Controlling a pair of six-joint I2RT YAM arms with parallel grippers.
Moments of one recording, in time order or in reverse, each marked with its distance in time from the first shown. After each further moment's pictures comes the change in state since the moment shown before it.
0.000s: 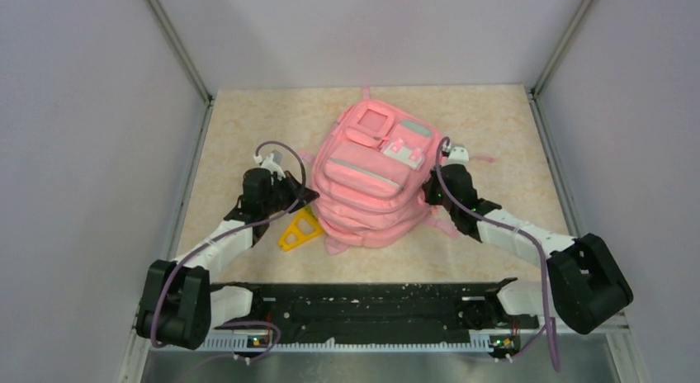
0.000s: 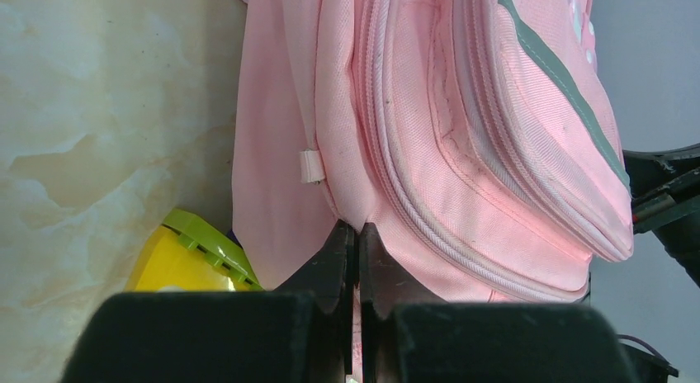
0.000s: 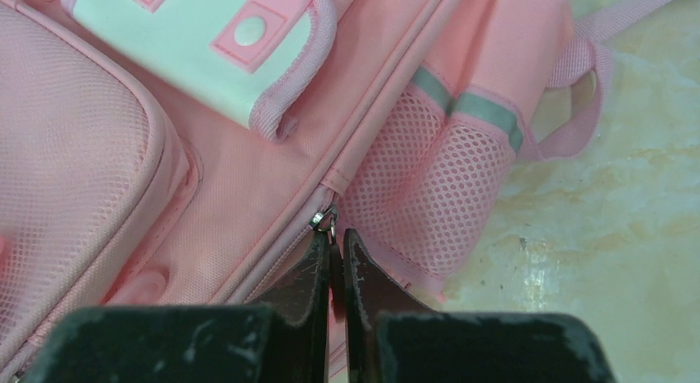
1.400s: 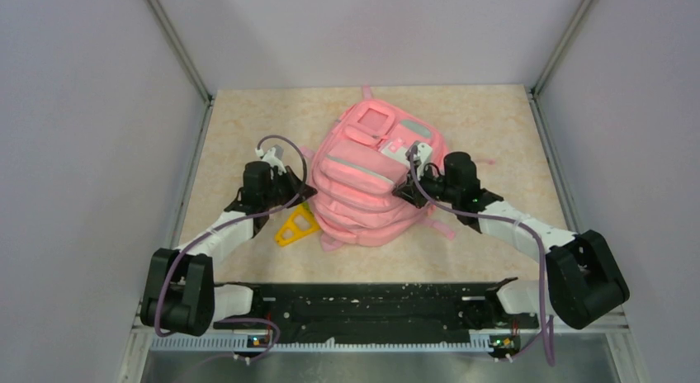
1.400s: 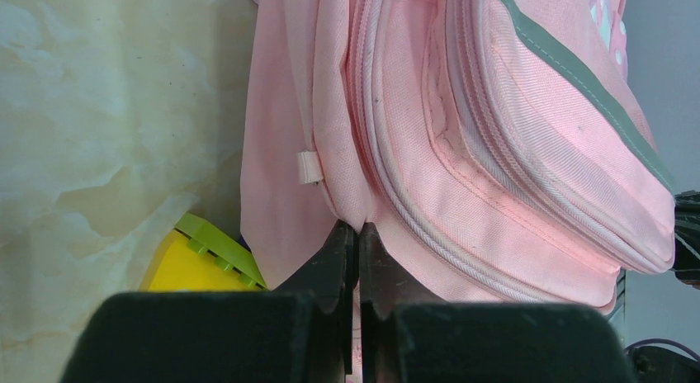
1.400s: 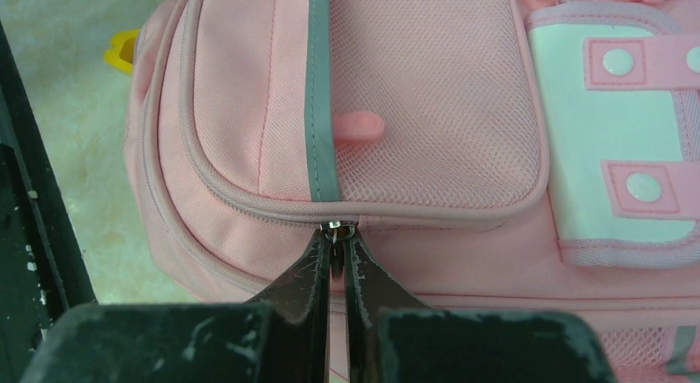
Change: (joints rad) left arm 0.025 0.071 0.066 -0.033 0.019 0.094; right arm -0.053 0.039 0.071 0.078 -0.813 -0.534
